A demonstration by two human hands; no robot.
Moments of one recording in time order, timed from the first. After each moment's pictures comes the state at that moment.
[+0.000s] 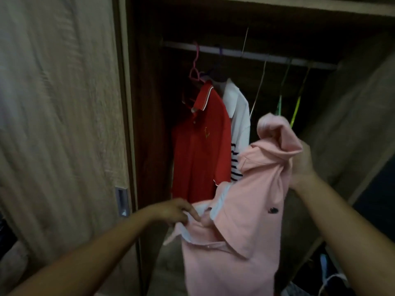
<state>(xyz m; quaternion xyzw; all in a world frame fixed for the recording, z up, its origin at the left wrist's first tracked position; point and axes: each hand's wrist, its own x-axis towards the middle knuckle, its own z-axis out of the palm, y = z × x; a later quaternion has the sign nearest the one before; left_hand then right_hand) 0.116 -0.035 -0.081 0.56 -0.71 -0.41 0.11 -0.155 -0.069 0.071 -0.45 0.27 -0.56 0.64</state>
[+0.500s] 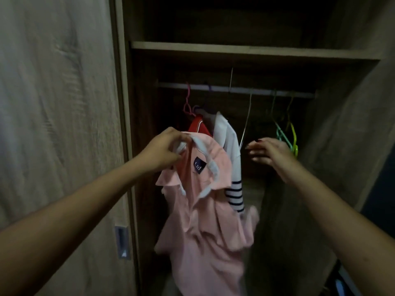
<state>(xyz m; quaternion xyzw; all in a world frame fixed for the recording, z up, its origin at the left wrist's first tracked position) 0.148 -0.047 0.125 0.54 -0.74 -0.05 0.39 -0.139 -0.134 0.105 -0.62 0.41 -0.53 0.41</state>
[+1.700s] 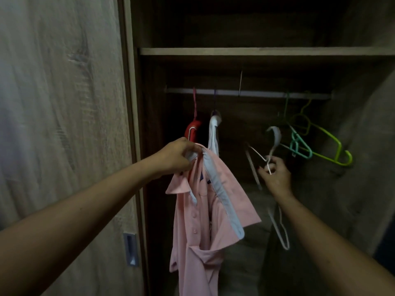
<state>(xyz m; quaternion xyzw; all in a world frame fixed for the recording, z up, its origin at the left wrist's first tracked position) 0.146 -0.059 0.129 0.59 -0.73 -0.15 0.29 -0.121 -0.197 0.019 -0.59 0.52 -0.60 0.17</state>
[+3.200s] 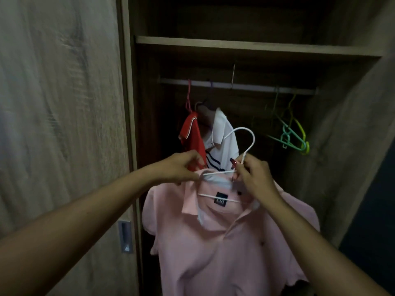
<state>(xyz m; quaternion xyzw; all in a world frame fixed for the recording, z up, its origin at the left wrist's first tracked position) 0.143 -0.060 0.079 0.52 -0.79 -0.20 0.27 -0.086 -0.094 0.041 -0.76 0.42 -0.48 0.10</state>
